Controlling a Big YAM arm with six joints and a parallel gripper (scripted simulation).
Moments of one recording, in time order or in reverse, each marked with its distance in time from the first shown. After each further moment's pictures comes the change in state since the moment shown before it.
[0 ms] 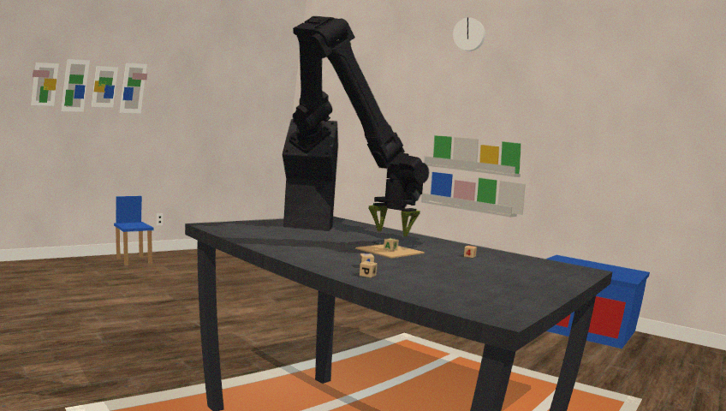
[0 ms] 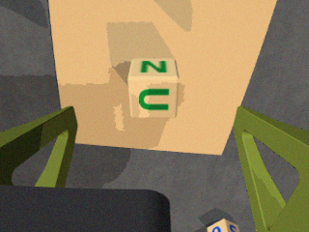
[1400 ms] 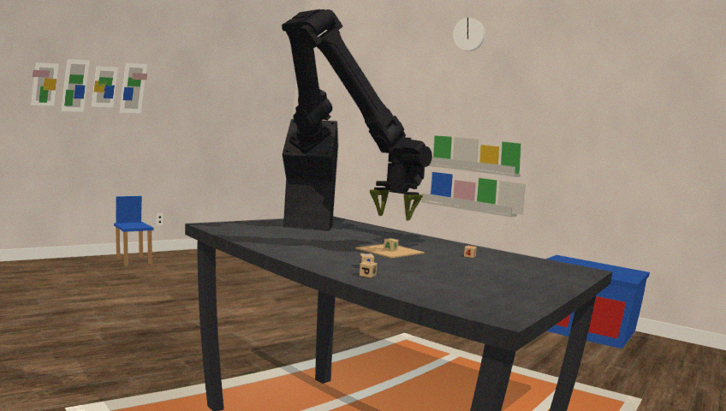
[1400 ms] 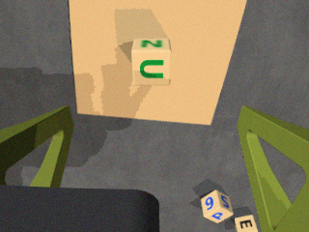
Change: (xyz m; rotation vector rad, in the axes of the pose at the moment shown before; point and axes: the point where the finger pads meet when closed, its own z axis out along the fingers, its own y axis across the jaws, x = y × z) arm 0.000 -0.002 -0.045 0.002 -0.001 0.001
